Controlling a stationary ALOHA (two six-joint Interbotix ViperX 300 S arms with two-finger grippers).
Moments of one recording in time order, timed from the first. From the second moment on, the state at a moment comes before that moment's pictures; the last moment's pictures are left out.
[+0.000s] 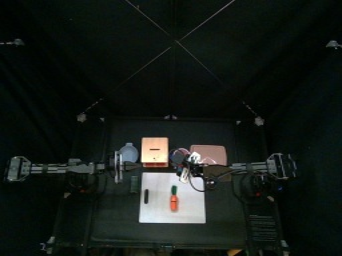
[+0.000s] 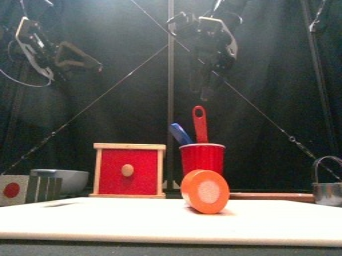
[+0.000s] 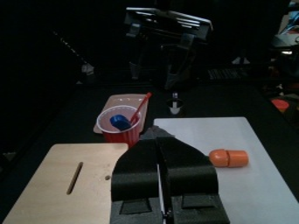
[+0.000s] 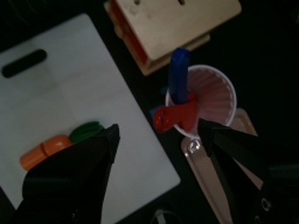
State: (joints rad) left arm 0.15 -0.78 1.21 0.10 -0.36 0.01; right arm 0.00 -0.05 0.19 -0.42 1.05 0.63
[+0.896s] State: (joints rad) left arm 0.16 -0.78 1.21 0.09 -0.36 0.01; right arm -0.05 0.18 0.04 -0.42 1.28 0.63
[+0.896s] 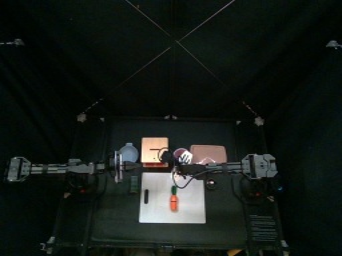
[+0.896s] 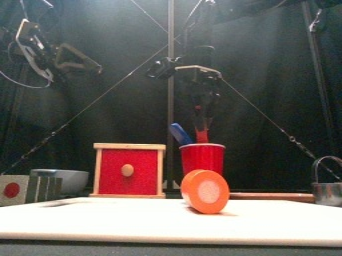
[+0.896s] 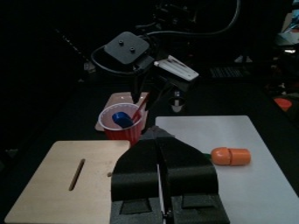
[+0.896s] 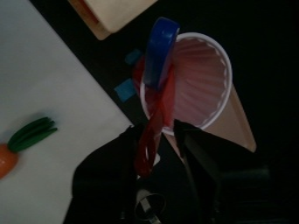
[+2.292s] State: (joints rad) left arm 0.17 -0.78 1.23 0.09 -0.36 0.01; right arm -0.07 0.17 -0.06 -0.42 1.39 0.64
